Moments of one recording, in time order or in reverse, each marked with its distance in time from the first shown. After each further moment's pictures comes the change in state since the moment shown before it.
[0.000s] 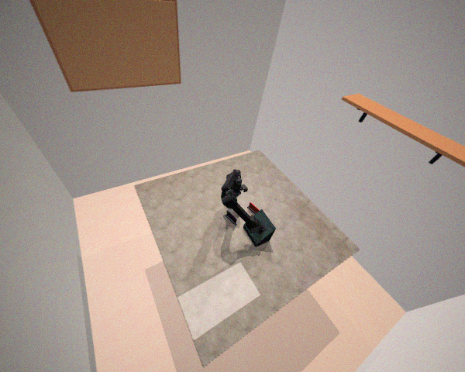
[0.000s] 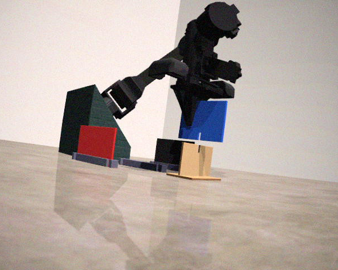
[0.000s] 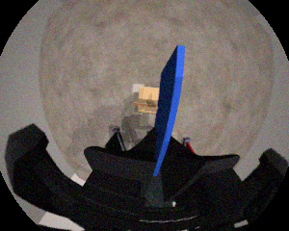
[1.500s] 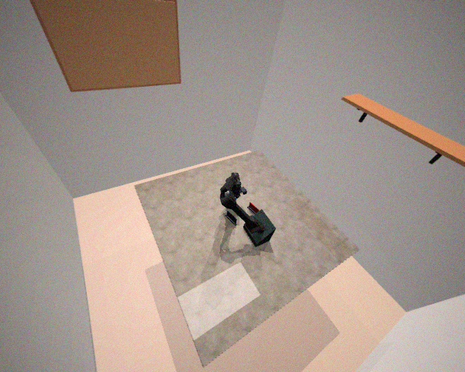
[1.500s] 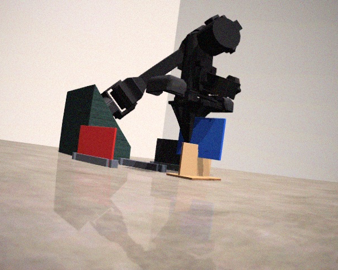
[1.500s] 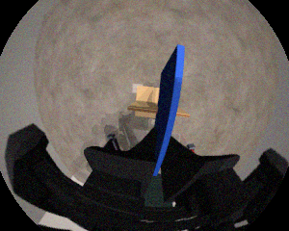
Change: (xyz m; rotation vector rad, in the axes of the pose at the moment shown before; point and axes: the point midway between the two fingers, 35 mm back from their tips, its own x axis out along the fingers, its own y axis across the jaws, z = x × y) arm 0.030 0.000 0.000 0.000 -0.001 0.001
